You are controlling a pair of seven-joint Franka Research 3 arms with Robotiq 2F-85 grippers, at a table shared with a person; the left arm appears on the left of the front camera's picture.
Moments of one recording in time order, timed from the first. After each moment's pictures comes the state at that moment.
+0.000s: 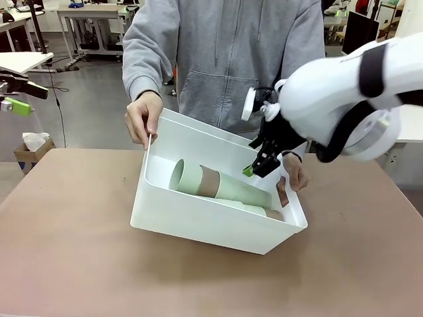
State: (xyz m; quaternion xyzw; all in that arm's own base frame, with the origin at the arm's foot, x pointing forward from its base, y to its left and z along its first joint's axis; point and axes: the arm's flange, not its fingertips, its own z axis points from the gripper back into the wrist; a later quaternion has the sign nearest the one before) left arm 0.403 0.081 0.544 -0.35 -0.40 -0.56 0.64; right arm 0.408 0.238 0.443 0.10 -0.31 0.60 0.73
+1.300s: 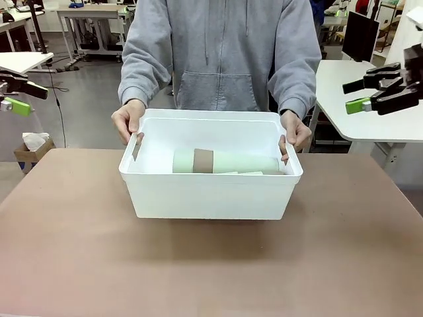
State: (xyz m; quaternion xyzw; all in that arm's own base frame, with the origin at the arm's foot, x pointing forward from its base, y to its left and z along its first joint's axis) left arm 0.403 0.081 0.544 -0.35 -0.40 -0.56 0.64; right arm 0.396 0.013 0.545 0.31 -0.43 0.50 0.68
